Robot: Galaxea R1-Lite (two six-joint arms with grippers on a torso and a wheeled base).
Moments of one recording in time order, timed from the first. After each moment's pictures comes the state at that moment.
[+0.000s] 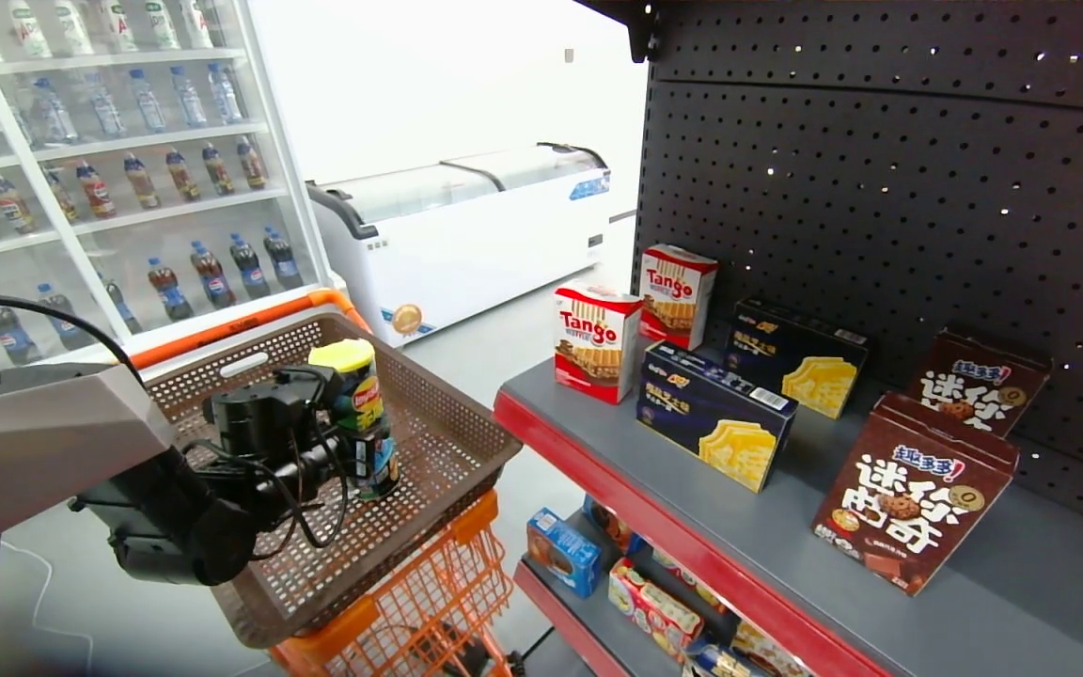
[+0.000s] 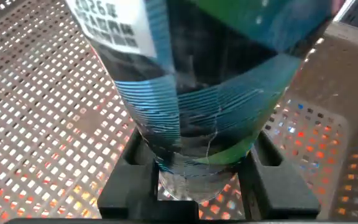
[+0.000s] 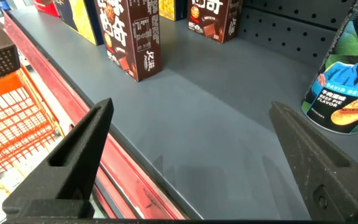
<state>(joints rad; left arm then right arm) -0.04 2.25 -0.79 -1.14 -0.07 0.05 0.00 0.01 0.00 0.00 0.02 0.01</state>
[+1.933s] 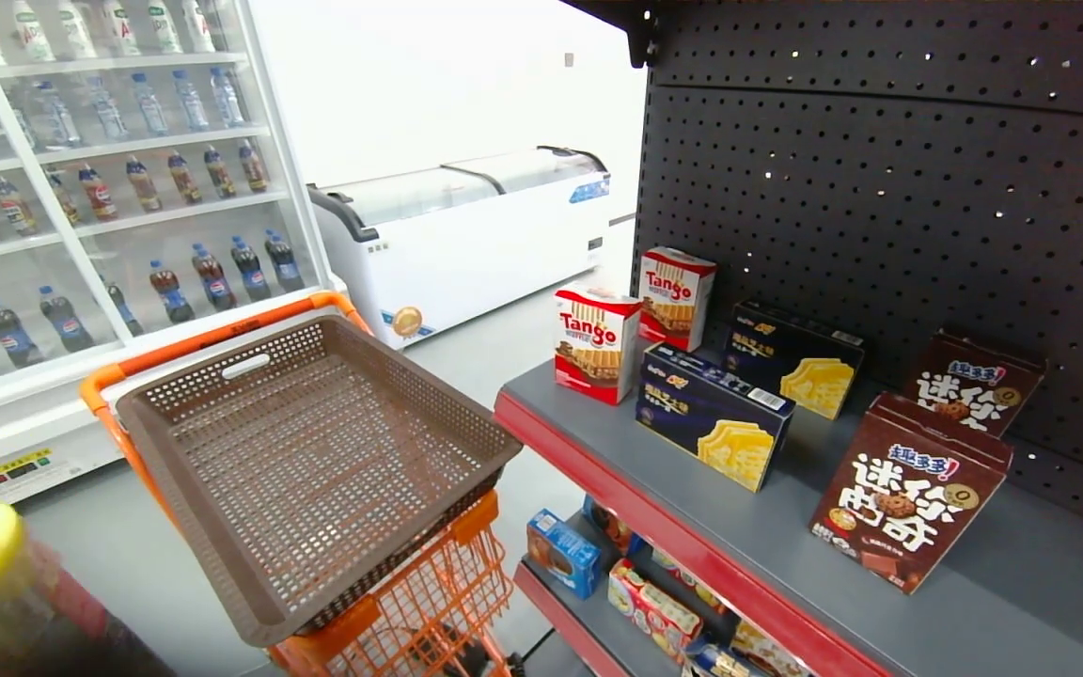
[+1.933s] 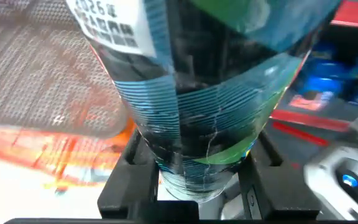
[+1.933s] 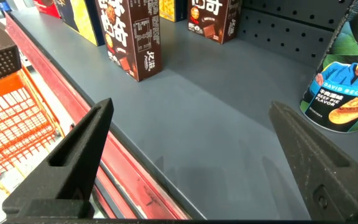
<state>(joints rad) -0.27 0.57 -0.39 0.13 -0.30 0.10 0.00 0.01 0.00 0.00 0.02 0.01</state>
